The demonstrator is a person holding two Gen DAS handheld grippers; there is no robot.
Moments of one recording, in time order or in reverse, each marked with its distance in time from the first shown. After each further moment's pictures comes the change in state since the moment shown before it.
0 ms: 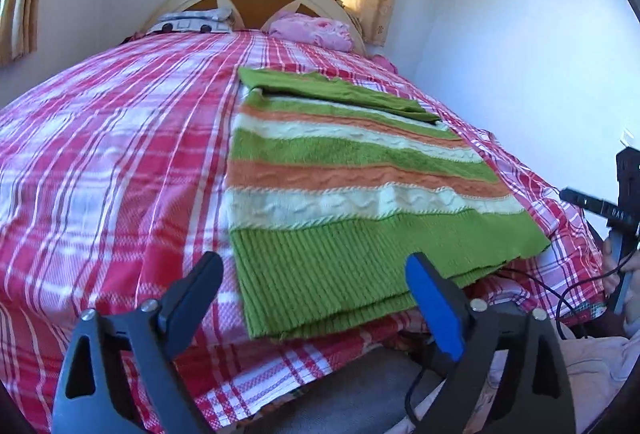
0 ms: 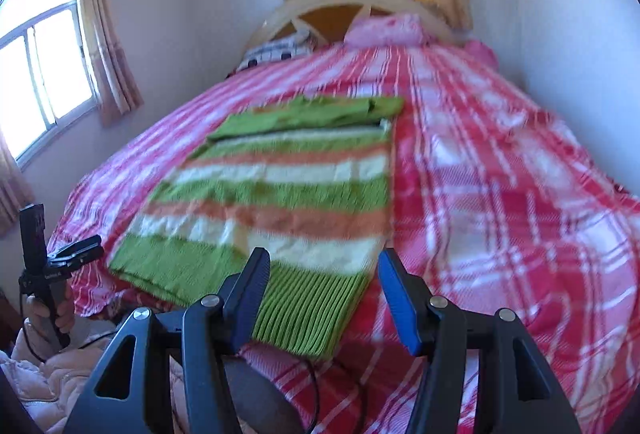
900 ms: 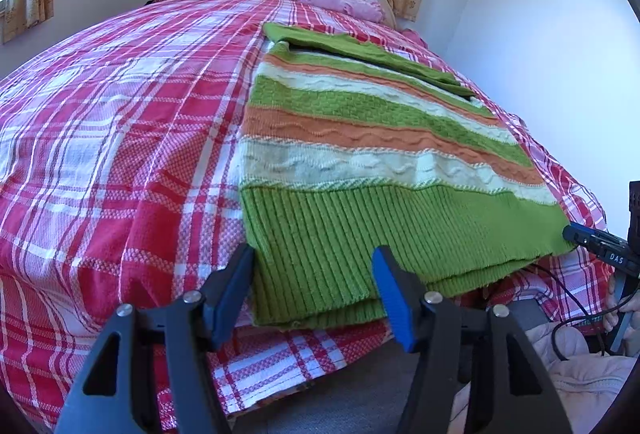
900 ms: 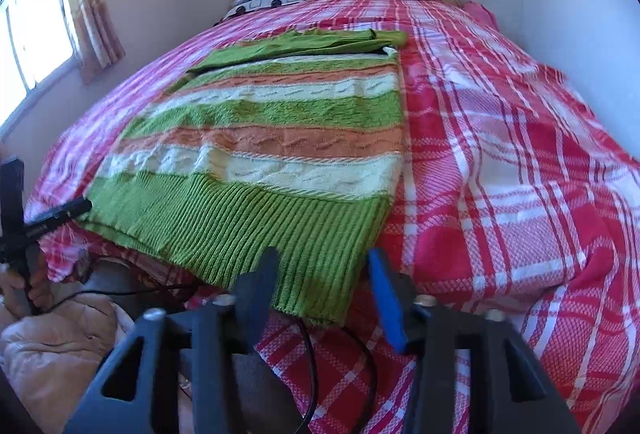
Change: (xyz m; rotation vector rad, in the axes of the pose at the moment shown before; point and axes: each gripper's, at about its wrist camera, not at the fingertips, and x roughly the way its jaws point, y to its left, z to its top) left arm 0.025 0.003 -0.013 -0.071 0.120 0.078; right arm 0.045 0.014 -0.037 -0.045 0.167 -0.069
